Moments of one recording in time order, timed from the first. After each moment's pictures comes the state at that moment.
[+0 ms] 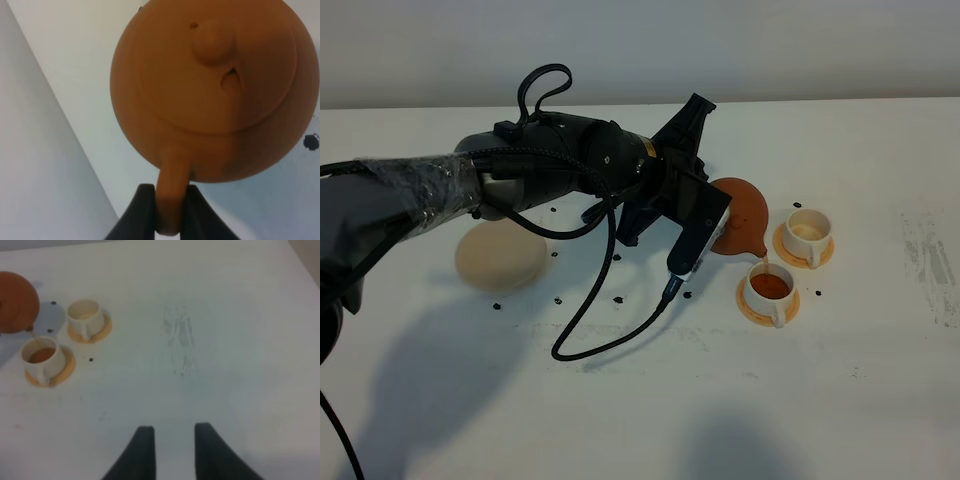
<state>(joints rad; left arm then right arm) -0.64 2.13 -1.54 -0.24 0.19 1.96 -0.10 0.00 -0.52 0.10 1.11 -0.07</state>
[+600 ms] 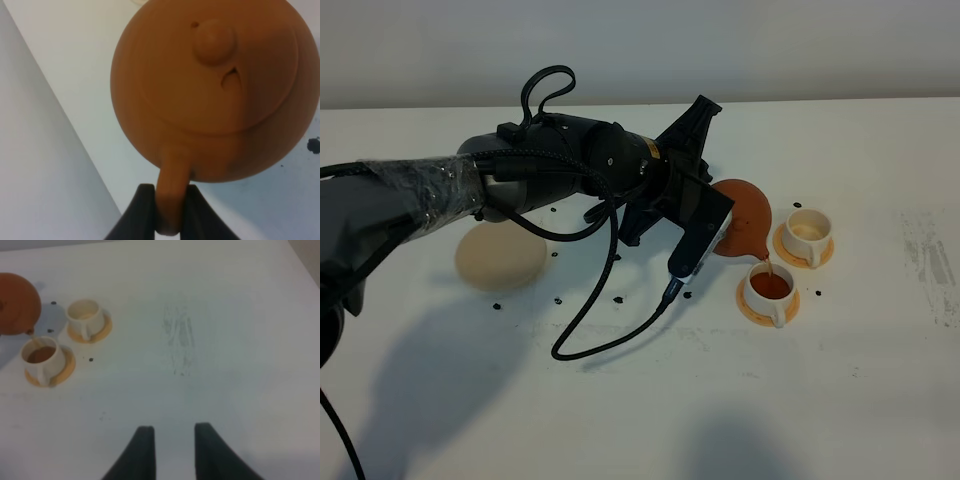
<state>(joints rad) -0.64 2.13 -1.54 -0.24 0.18 1.99 -0.10 0.00 -0.52 0.10 1.11 -0.07</state>
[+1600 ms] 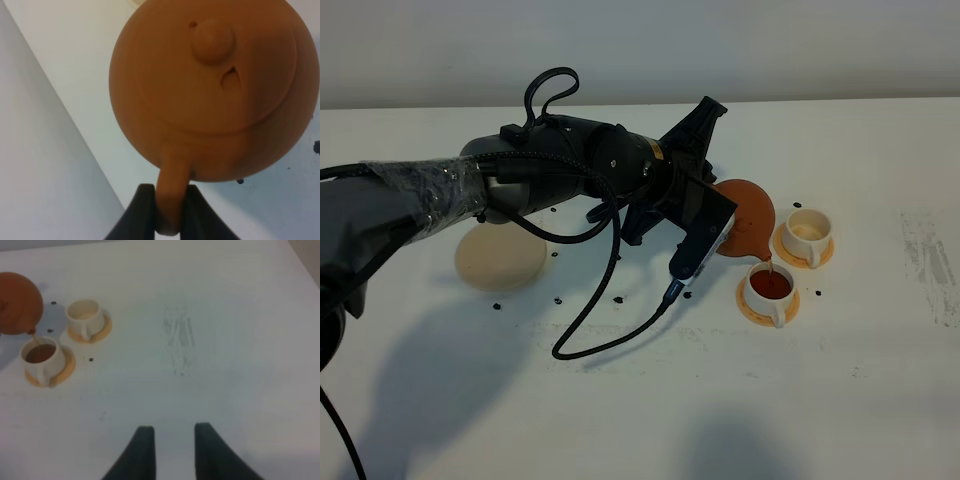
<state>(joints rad) -0.65 2.13 -1.54 -0.25 0.17 2.01 -0.10 0.00 -0.52 0.10 1.11 -0.07</state>
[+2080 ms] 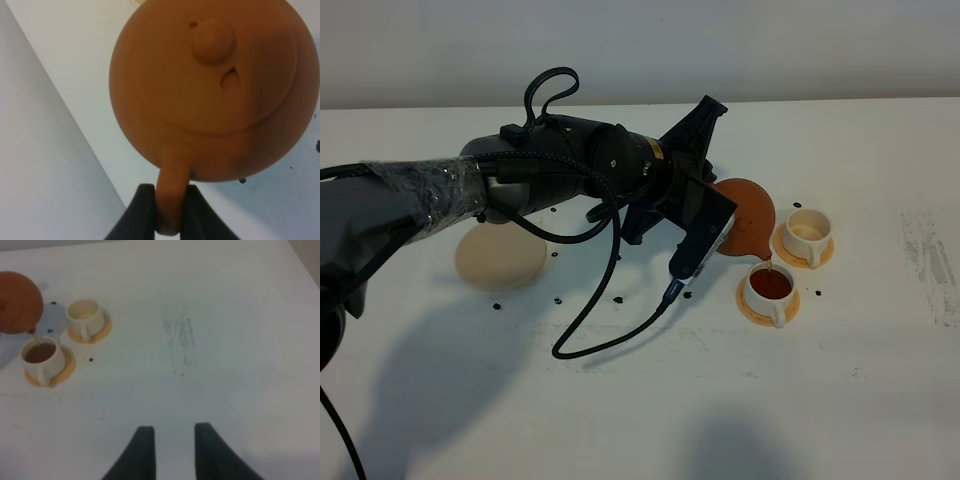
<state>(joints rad) -0.65 2.13 -1.54 -0.25 0.17 2.02 -0.10 0.00 -0.52 0.10 1.11 -0.07</state>
